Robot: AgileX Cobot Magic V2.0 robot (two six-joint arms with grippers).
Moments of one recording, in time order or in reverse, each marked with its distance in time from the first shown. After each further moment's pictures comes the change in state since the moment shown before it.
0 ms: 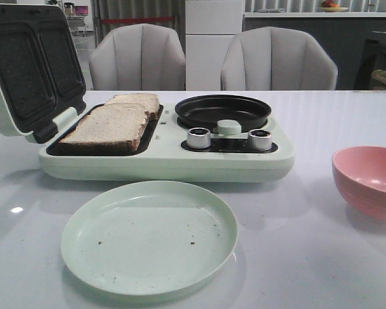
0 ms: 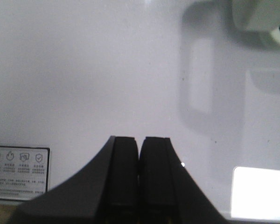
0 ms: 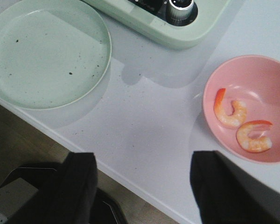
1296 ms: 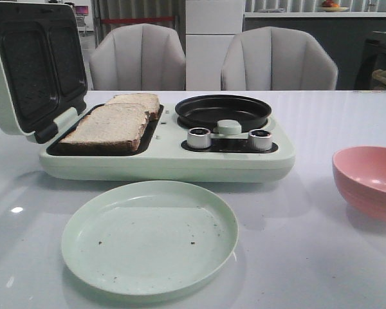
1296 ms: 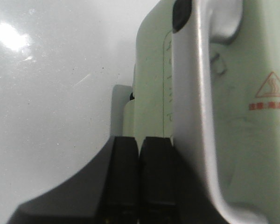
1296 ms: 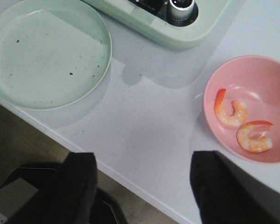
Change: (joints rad) left arm 0.181 0.555 -0.525 -0.796 0.007 0.356; right arm 0.000 0.000 0.000 0.000 0.000 0.000
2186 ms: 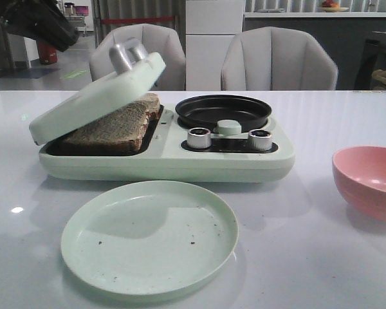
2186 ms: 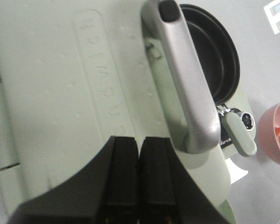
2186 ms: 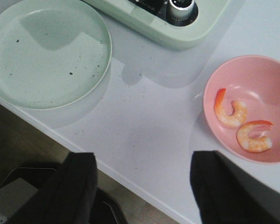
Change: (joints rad) left arm -0.271 0.000 0.000 -0.038 0.037 0.141; right arm 0.000 0.000 0.000 0.000 0.000 0.000
